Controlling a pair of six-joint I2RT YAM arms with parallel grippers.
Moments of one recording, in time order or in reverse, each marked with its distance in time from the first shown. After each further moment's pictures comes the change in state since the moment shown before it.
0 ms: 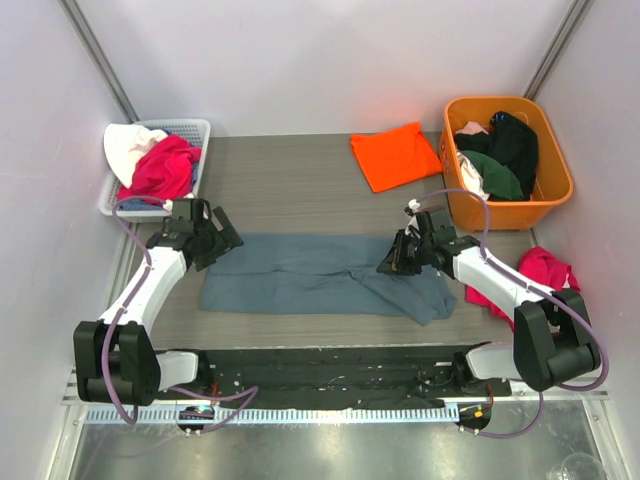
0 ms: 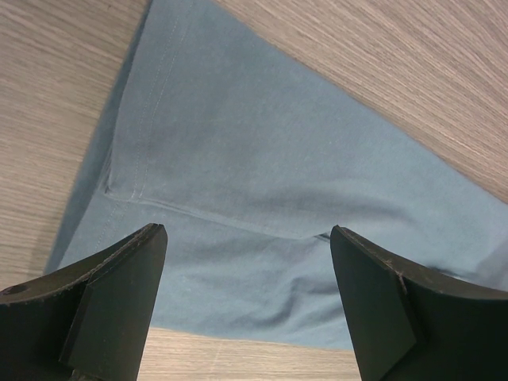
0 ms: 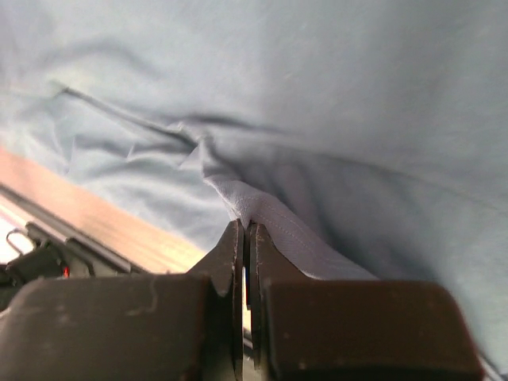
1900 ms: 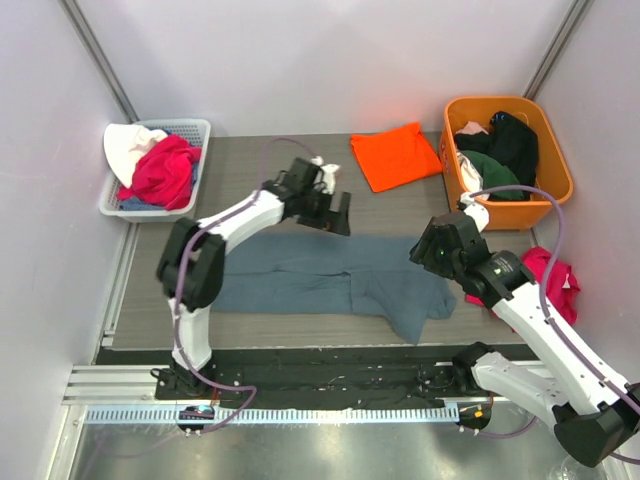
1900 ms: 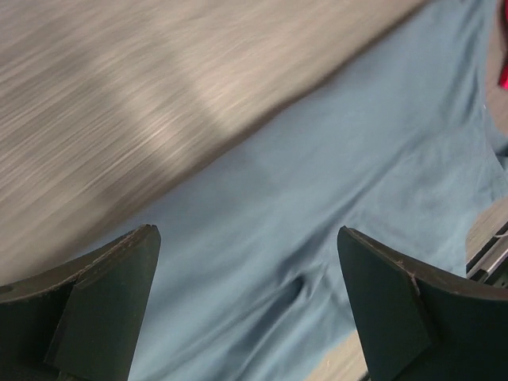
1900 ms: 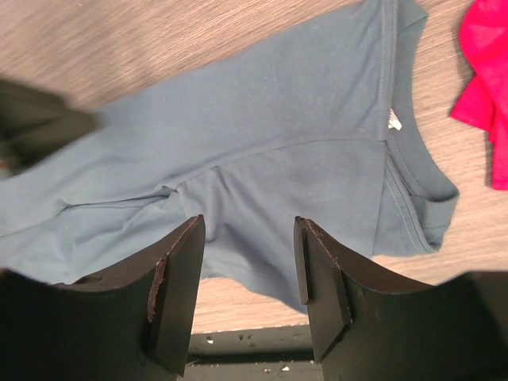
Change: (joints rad) left arm -0.480 0.675 0.626 0.097 0.307 0.358; right arm 0.186 -0.416 0.196 -0.484 0.683 0.268
